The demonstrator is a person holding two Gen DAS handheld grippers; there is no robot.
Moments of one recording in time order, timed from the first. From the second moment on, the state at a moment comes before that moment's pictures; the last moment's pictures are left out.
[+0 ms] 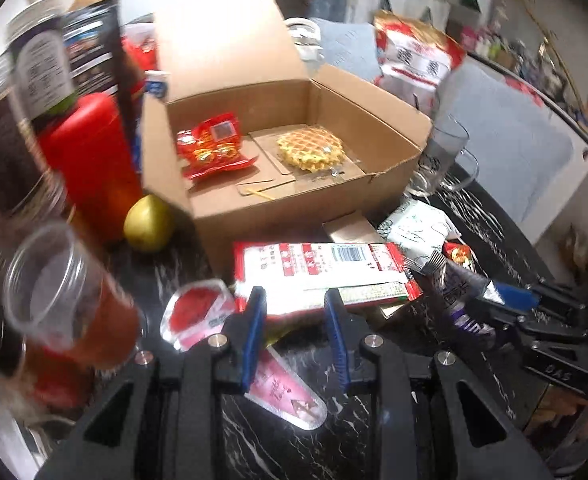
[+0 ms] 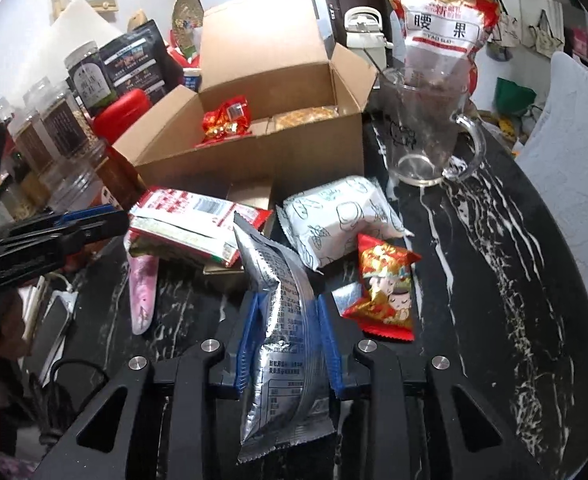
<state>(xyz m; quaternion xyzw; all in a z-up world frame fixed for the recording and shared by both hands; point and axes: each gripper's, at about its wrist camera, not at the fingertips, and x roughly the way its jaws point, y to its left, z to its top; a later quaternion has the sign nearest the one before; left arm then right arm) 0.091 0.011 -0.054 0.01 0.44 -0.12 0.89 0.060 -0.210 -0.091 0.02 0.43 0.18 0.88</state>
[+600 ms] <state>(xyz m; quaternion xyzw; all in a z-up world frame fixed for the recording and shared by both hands) 0.119 -0.030 -0.062 0.16 0.44 -0.23 0.85 0.055 -0.221 -0.072 0.03 0.41 0.19 0.89</state>
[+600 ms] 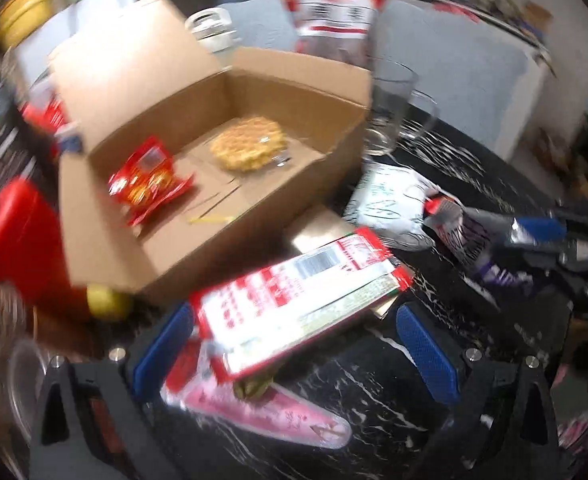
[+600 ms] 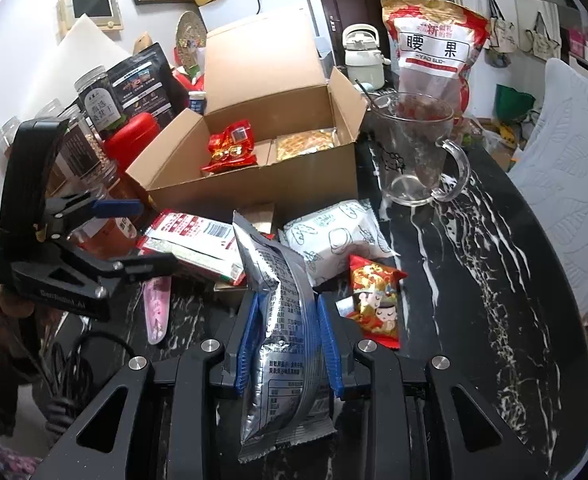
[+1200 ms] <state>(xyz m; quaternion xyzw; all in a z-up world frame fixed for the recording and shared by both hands) 0.148 -0.077 -0.072 0.29 0.47 -0.36 0.75 0.064 -0.228 -0.073 0.04 0.42 0.21 0.88</state>
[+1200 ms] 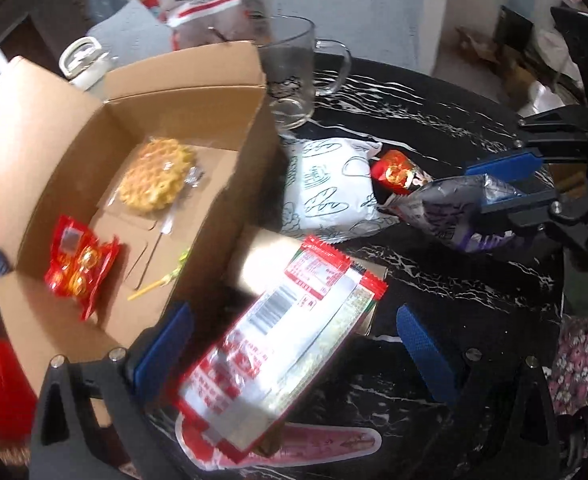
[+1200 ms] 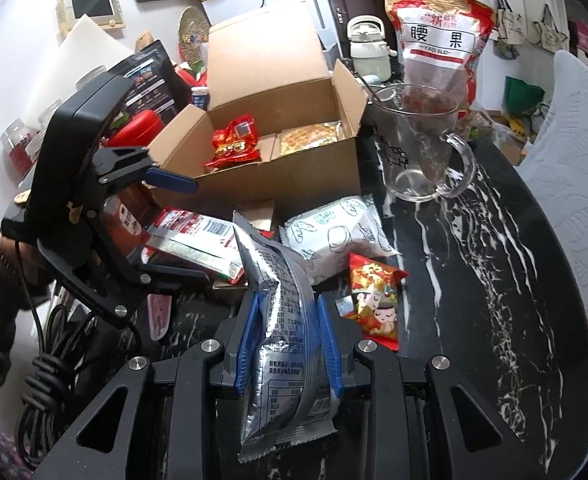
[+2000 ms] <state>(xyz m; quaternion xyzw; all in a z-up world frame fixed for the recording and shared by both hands) 0.117 -0.078 -0.082 0.27 0.50 -0.35 0.75 0.056 -0.230 -0.068 0.04 0.42 0.22 0.88</state>
